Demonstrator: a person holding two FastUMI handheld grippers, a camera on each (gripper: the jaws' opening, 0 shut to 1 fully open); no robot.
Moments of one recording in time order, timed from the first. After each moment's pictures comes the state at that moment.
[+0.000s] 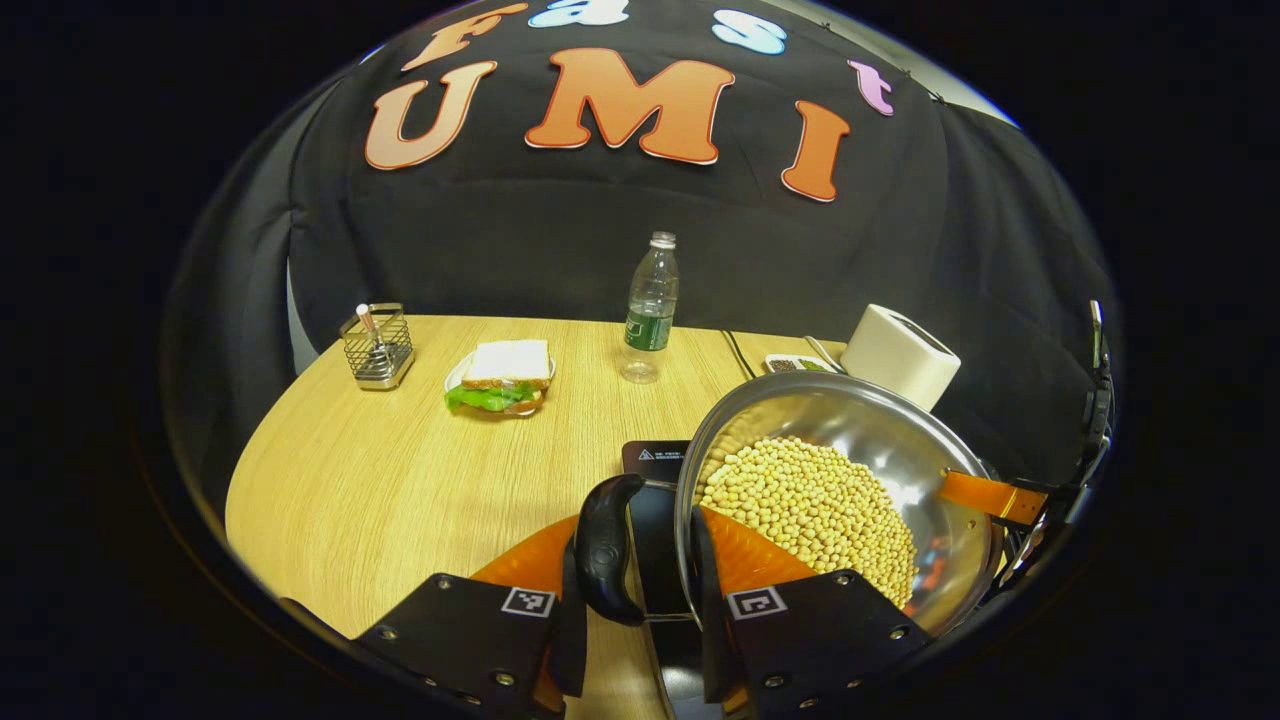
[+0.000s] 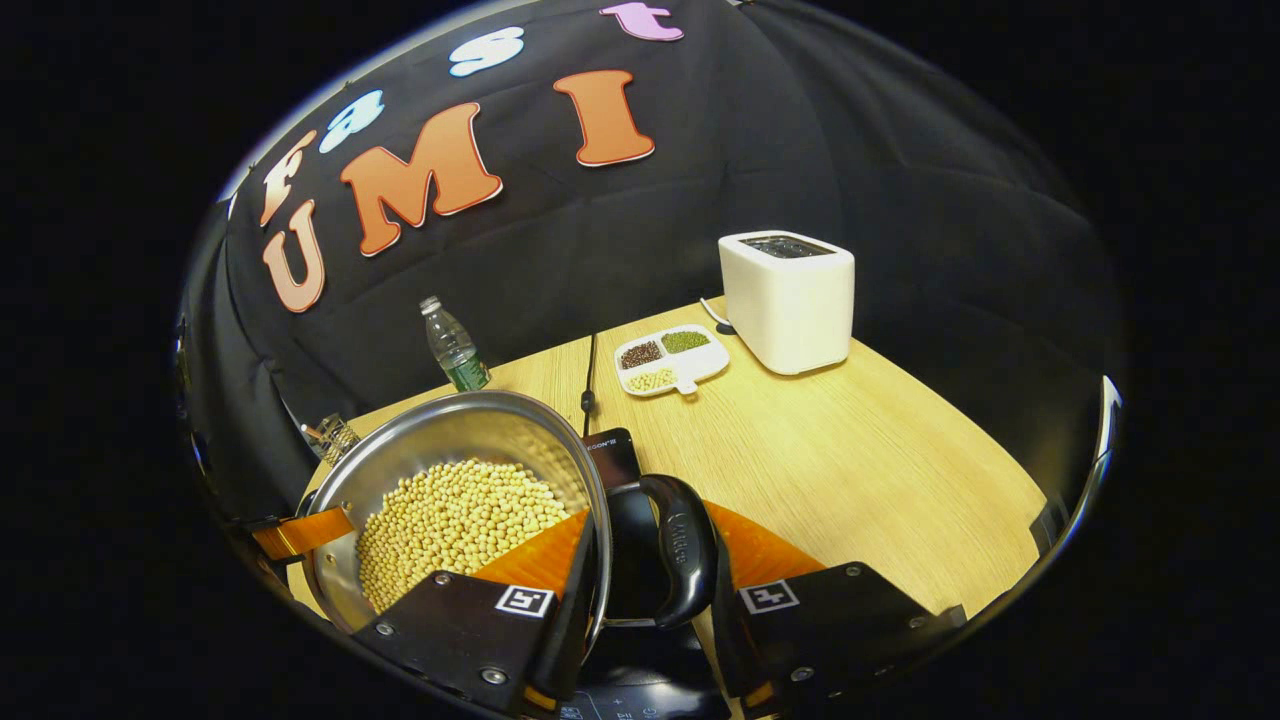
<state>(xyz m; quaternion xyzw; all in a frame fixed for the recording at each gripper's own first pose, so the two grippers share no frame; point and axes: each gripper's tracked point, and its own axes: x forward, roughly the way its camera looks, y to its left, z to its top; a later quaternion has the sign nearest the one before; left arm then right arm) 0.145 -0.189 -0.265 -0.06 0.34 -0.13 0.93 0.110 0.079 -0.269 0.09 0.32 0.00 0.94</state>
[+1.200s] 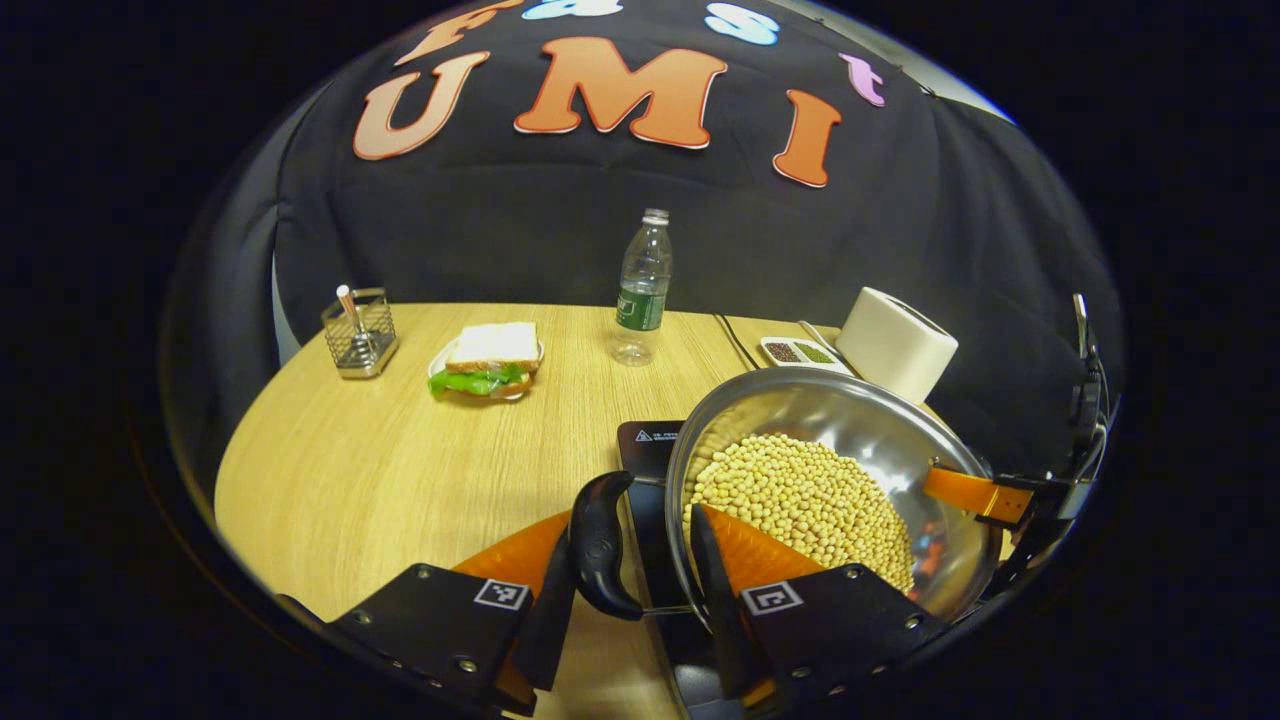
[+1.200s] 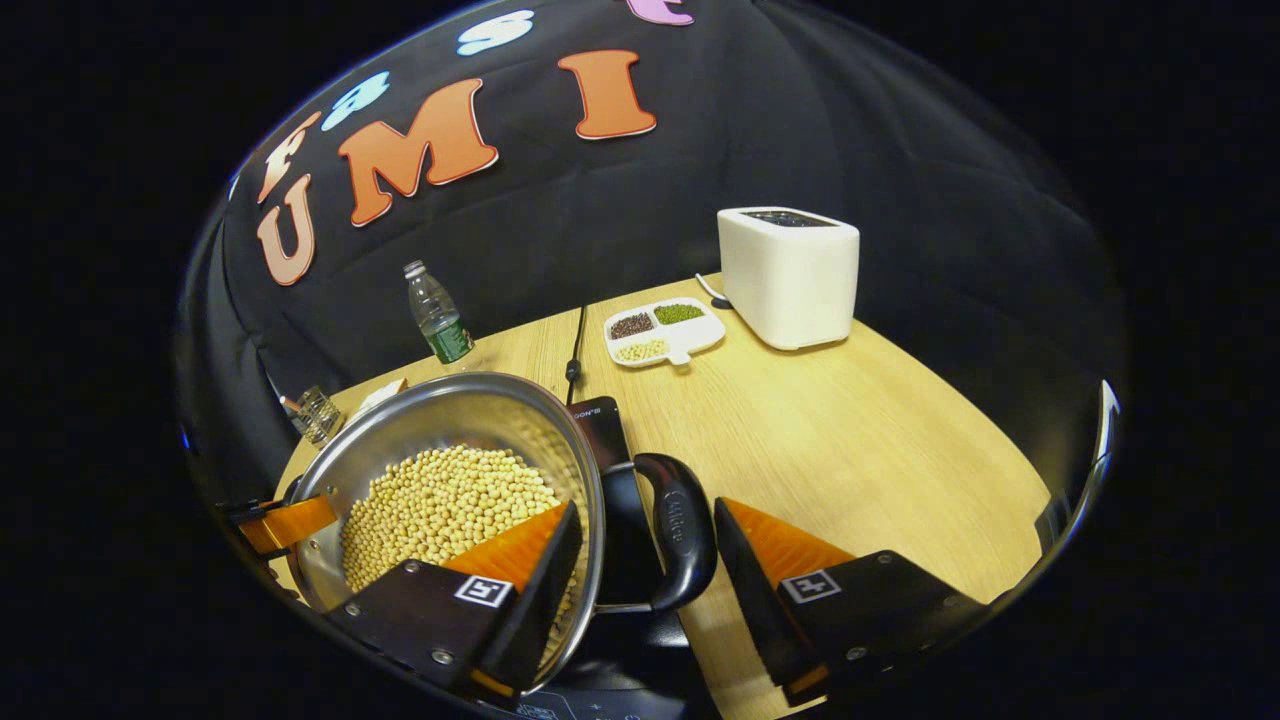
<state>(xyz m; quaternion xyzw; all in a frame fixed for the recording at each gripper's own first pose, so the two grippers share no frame) 0.138 -0.191 -0.283 -0.04 0.34 -0.15 0.93 0.107 0.071 -0.287 0.05 0.33 -0.02 0.94</state>
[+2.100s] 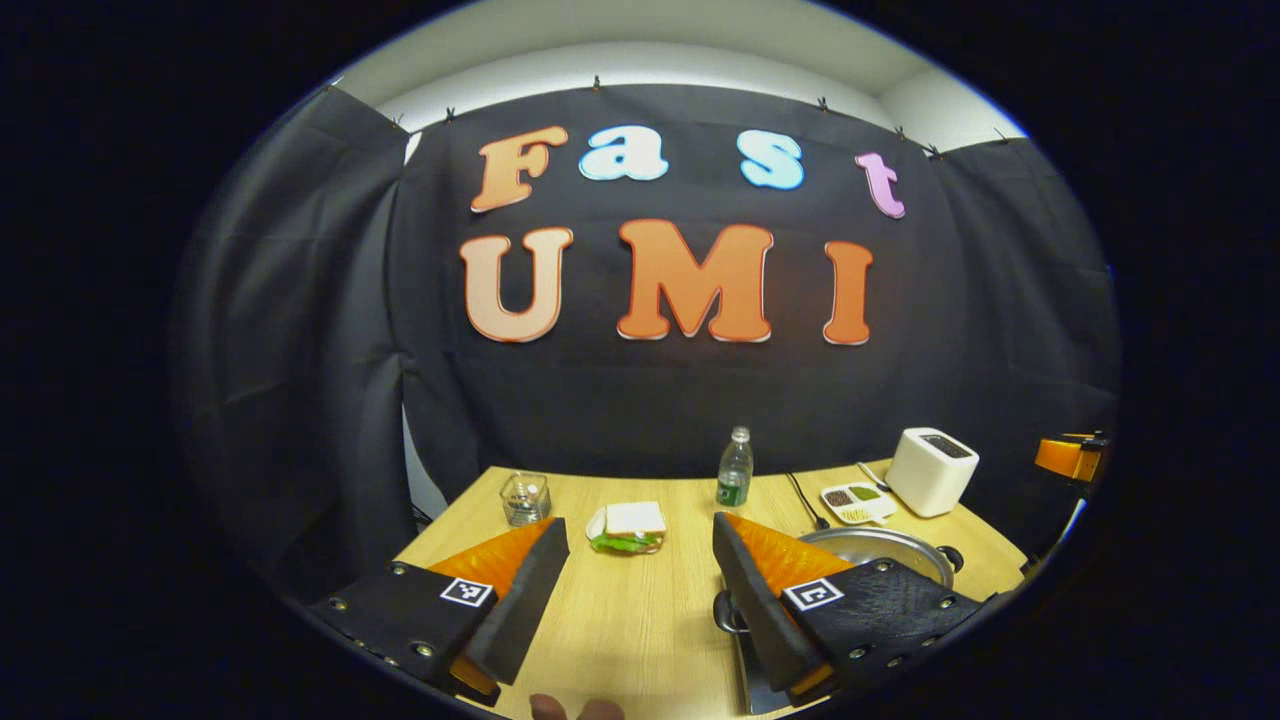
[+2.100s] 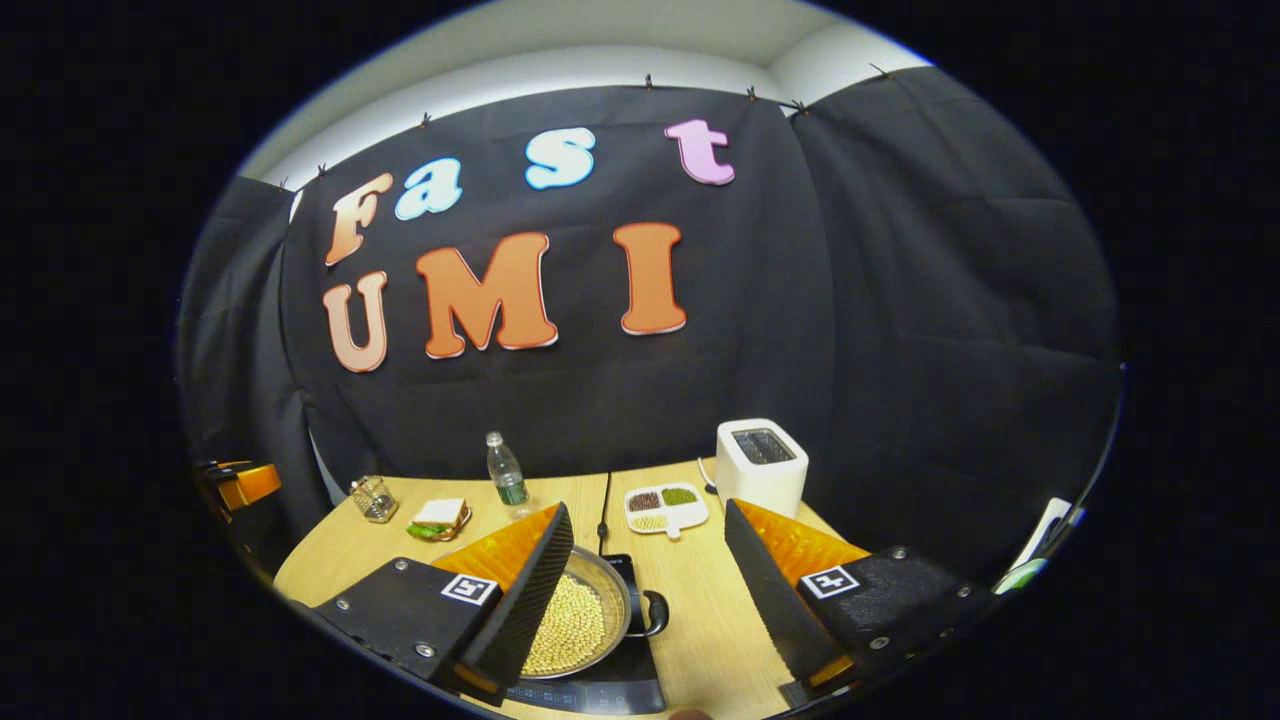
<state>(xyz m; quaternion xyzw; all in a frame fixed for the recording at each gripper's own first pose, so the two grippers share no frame) 0.108 -0.055 -0.013 -0.02 0.11 -0.02 0.99 0.063 0.055 -0.028 0.01 0.12 0.02 0.99</state>
